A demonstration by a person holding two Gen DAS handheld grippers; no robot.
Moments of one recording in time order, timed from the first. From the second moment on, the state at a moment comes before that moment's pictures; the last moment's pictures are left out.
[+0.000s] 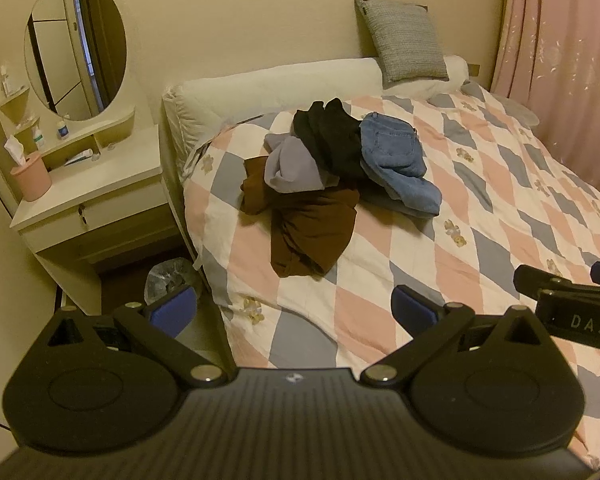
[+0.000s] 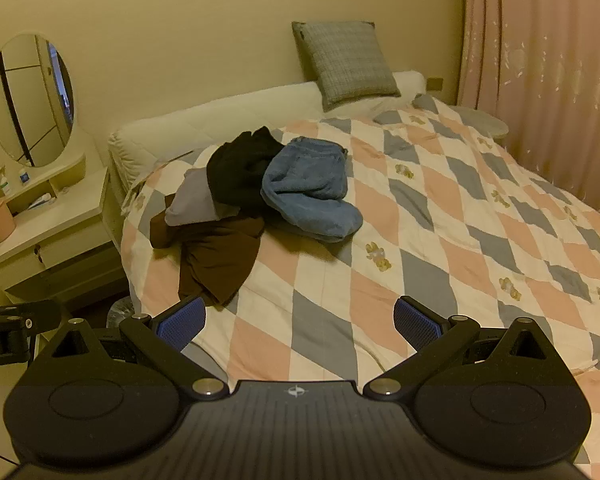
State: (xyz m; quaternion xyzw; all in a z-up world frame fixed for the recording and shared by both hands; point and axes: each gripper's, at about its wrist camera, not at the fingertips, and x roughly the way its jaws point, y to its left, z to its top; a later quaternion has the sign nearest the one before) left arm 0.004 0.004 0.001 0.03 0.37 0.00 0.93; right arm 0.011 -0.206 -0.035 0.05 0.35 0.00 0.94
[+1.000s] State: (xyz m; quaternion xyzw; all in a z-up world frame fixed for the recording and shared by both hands) left arm -0.001 0.028 0.003 0.04 0.37 -0.01 0.93; right arm 0.005 -0.188 -0.022 0.04 0.33 0.00 0.94
